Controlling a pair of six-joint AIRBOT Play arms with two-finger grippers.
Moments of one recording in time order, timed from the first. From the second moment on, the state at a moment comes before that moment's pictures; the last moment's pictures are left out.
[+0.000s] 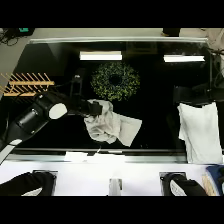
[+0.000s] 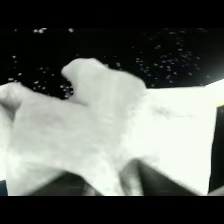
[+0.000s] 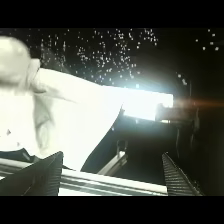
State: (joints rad) left arm -0.66 -1.19 1.19 1.51 -0.93 -1.93; right arm -0.03 -1.03 1.39 -1.27 1.54 1.54
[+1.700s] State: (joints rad) left arm -0.55 -1.18 0.55 0.74 -0.53 -1.78; right arm -0.03 -1.18 0.63 -0.85 1.27 1.43
